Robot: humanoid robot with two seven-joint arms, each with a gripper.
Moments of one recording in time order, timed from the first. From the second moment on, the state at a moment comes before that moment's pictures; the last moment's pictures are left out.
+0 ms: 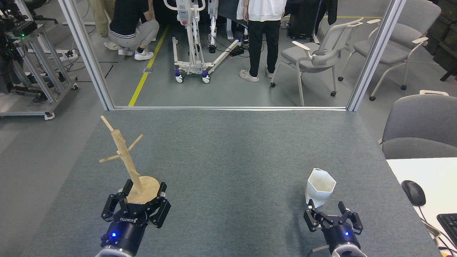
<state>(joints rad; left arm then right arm) 0.05 0.12 -0.08 -1.73 -1.27 -0.06 0.05 -0.16 -0.01 -0.13 -1.10 1.46 -0.13 -0.03</state>
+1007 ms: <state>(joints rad) 0.06 0.12 -0.08 -1.73 -1.27 -0.06 0.05 -0.31 -0.03 -0.12 -0.97 1.45 -0.13 -0.04</state>
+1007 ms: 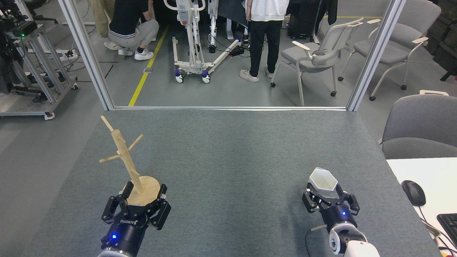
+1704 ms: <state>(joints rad) 0.05 0.10 -0.08 -1.73 -1.27 -0.06 0.05 -0.35 -0.04 -0.11 -0.94 1.45 -0.13 -0.04</state>
